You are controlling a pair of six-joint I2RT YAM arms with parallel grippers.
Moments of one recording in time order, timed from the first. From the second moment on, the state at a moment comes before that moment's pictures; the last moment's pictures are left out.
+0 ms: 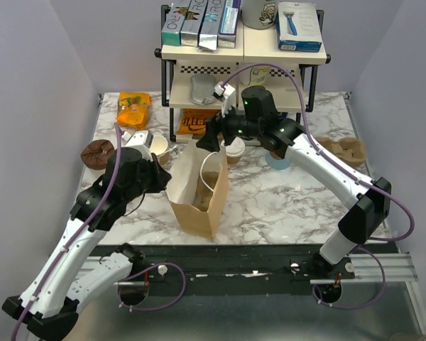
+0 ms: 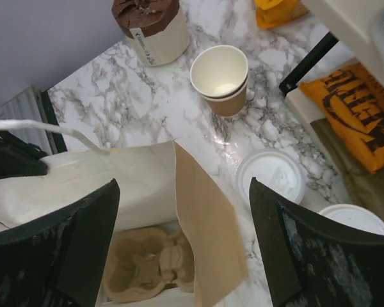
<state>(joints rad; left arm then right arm) -0.52 0.78 1.06 -0.81 -0.02 -0.51 0.71 1.65 1.62 -0.37 -0.43 0.06</state>
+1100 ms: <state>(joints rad) -0.52 0.68 1.05 -0.84 -0.08 -0.67 0.72 1.42 1.28 -0.31 0.32 0.57</state>
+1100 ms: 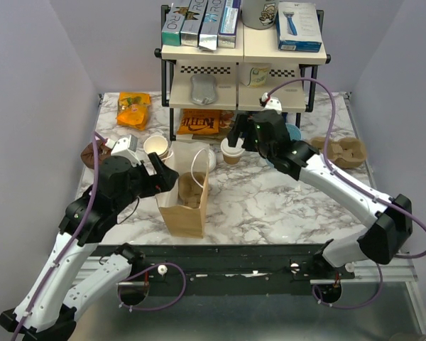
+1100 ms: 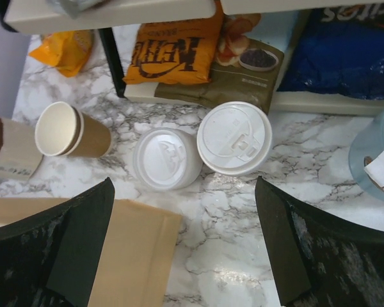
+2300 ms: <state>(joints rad) -0.52 0.64 0.95 -0.70 -0.12 -0.54 0.59 1.84 1.53 -0.53 0.34 0.64</state>
